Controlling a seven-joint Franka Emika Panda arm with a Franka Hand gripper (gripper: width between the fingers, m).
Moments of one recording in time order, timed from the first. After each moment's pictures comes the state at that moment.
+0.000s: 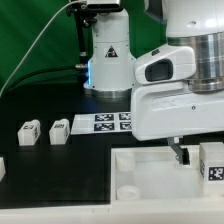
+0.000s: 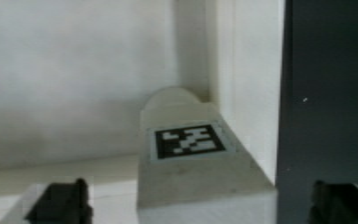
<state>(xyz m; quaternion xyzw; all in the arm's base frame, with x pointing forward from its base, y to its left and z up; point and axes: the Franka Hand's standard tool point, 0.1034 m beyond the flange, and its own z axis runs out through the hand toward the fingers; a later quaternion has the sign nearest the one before) 0.624 0.116 0.073 -1.00 0.03 -0.02 0.06</state>
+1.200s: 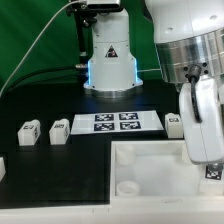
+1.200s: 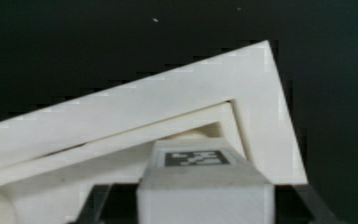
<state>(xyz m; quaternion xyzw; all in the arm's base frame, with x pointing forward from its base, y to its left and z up) 0.625 0.118 0.073 -0.59 0.80 0.06 0.09</state>
